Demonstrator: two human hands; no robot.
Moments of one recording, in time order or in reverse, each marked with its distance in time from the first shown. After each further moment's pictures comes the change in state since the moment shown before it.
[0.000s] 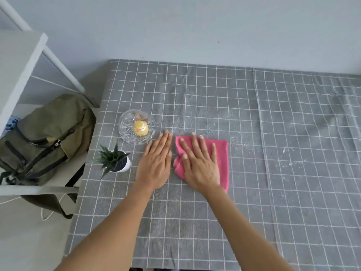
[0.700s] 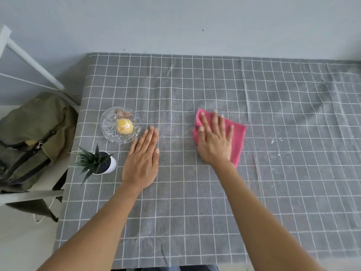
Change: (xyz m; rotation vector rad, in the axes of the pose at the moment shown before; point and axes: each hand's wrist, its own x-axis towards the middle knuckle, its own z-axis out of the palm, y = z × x) left_hand 0.002 0.001 -0.002 0.004 -0.005 -0.026; right_hand 0.040 0.059 -0.030 0.032 0.050 0.298
